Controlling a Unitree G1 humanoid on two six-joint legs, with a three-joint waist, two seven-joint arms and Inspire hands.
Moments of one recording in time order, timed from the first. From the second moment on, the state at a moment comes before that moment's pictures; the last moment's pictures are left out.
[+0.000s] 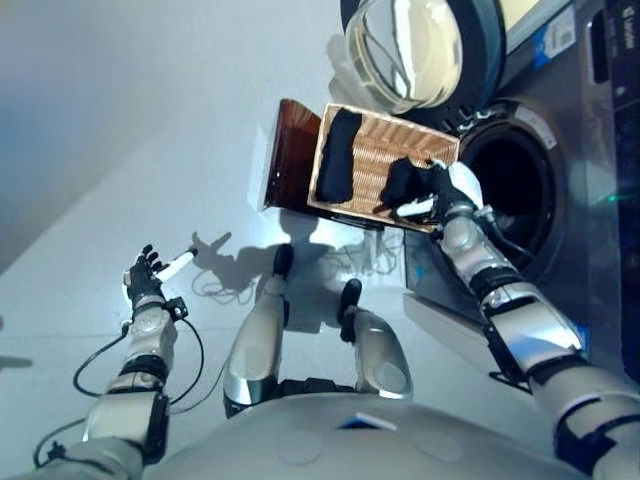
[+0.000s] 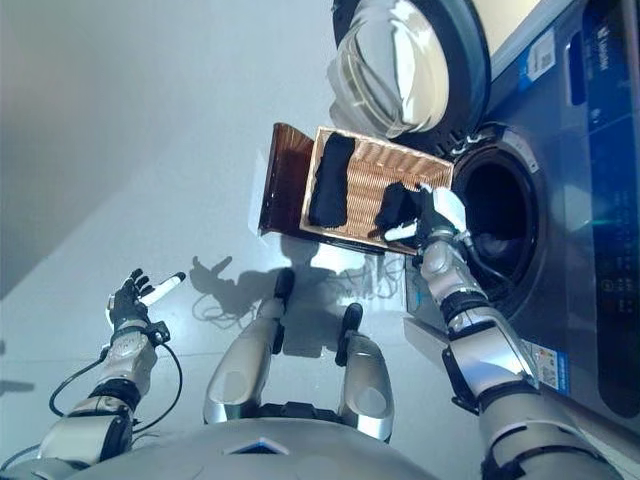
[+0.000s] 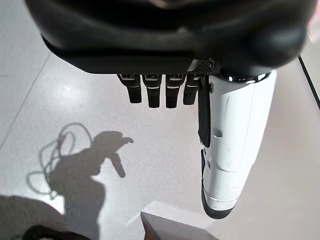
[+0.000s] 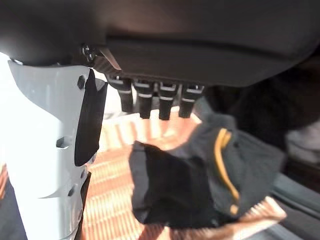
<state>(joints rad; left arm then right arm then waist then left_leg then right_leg) -0.16 0.37 0.02 1.01 -0.37 -0.23 0.26 -0.69 -0.43 0.37 1.11 -0.24 -0.02 -0.30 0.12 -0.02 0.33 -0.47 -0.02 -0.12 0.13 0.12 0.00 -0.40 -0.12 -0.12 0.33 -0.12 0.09</state>
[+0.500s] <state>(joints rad) -0.17 0.51 -0.18 0.54 -0.34 -0.26 0.18 -0.80 -0.46 0.42 1.17 -0.23 -0.02 -0.31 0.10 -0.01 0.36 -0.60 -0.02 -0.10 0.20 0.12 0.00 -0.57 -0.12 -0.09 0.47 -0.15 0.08</state>
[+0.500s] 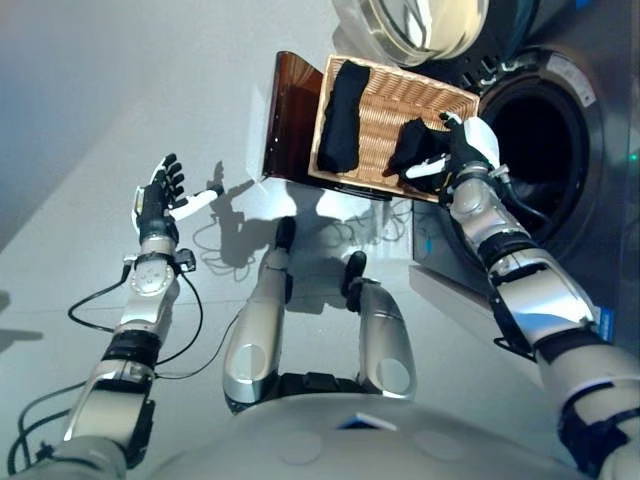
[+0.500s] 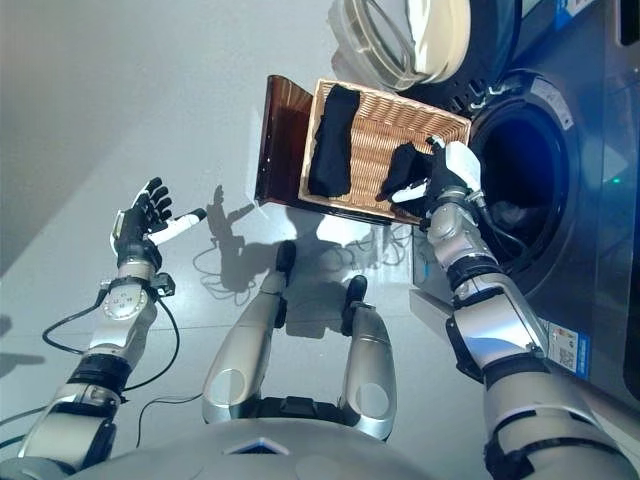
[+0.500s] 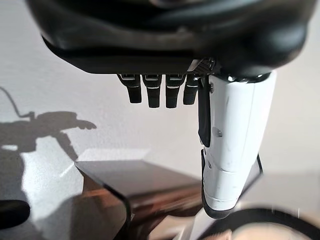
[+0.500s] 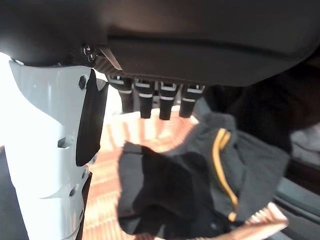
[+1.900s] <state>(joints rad) -0.17 0.51 -0.26 0.23 -0.41 -0.29 0.12 -0.98 -0.57 0.48 1.48 -0.26 0.02 -0.29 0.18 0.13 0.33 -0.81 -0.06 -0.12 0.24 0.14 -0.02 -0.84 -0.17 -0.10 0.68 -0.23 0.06</state>
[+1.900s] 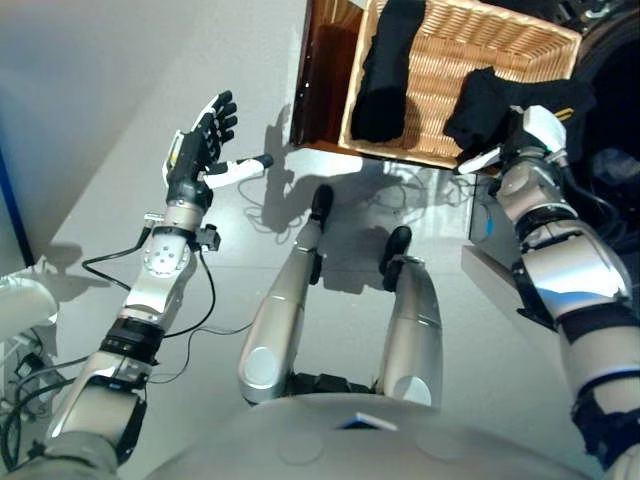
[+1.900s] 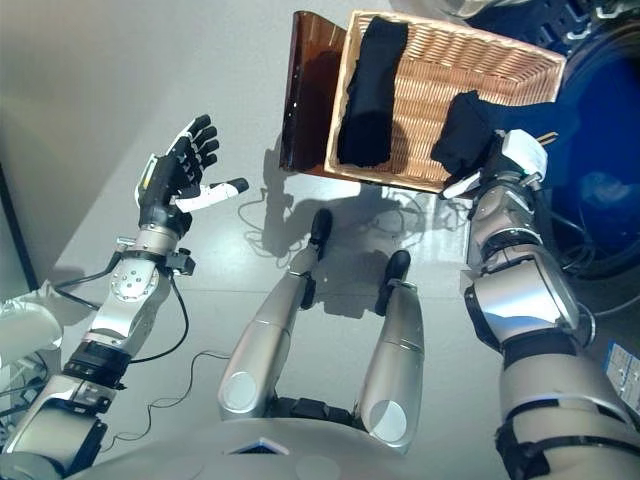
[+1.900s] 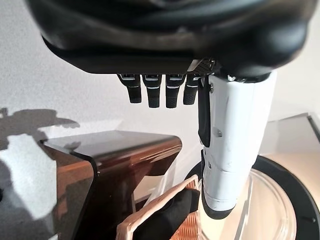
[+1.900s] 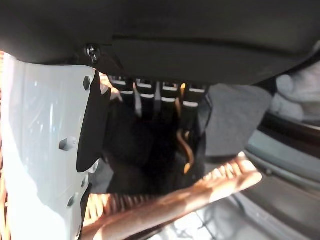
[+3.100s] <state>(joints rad) -0.12 0.50 -0.25 0.20 -0.45 -0.29 0.04 -0.98 -0.62 0.21 1.48 0.18 0.00 -0.26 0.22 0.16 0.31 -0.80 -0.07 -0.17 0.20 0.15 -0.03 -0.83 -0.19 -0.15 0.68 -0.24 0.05</state>
